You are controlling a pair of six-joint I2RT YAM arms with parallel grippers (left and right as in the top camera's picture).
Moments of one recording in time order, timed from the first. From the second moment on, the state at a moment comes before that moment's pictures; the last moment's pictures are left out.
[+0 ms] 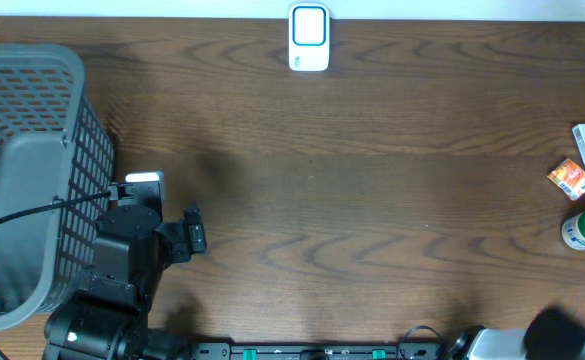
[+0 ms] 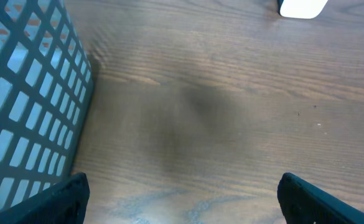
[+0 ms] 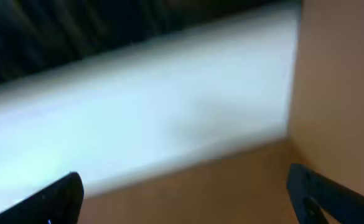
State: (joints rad) left arm -0.28 0.67 0.86 -0.91 -0.23 -0.25; right arm -0.59 1.53 1.99 -0.69 -0.42 0.11
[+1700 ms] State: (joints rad) left arm -0.23 0.14 0.86 -0.36 -0.69 0.47; right arm 0.06 0.27 1.12 -0.39 -0.16 0.01
